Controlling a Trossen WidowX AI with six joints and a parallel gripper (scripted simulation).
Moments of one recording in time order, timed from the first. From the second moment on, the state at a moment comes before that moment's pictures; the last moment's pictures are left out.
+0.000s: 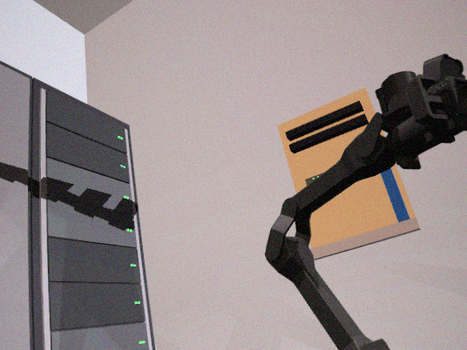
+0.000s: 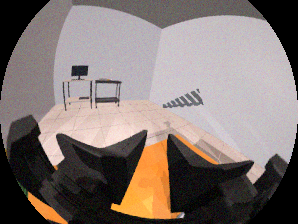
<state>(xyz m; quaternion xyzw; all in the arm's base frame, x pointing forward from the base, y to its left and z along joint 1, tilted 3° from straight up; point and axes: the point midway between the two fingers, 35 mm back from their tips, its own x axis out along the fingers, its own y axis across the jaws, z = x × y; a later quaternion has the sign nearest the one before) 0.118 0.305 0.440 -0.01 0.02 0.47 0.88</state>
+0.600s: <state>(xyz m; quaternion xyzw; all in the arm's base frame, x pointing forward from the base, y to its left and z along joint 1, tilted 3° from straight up) 0.190 0.267 0.420 0.01 0.02 0.38 0.93</state>
